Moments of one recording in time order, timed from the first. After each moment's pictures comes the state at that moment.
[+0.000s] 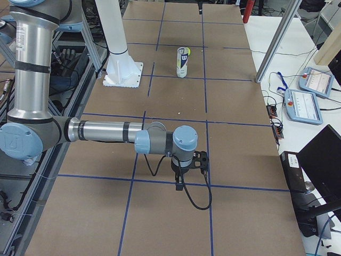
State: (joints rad) left arm -1.09 -1.81 -1.96 -1.66 -2.21 -0.84; right arm 1.54 -1.71 1.70 -1.58 2.29 -0.01
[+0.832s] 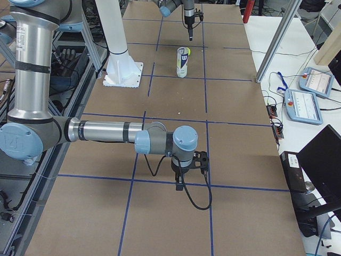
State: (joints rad) left arm -0.73 -1.91 -1.88 -1.73 -1.96 -1.17; right arm 1.54 -1.71 1.70 -1.58 2.29 -0.01
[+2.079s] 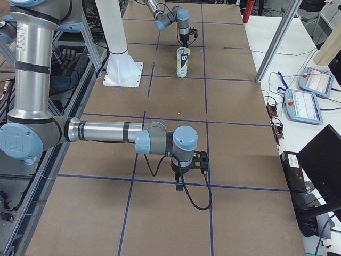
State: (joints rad) left arm -0.59 -1.95 -1.72 -1.81 -1.85 -1.27; right arm 1.54 -1.71 1.70 -1.58 2.29 -0.01
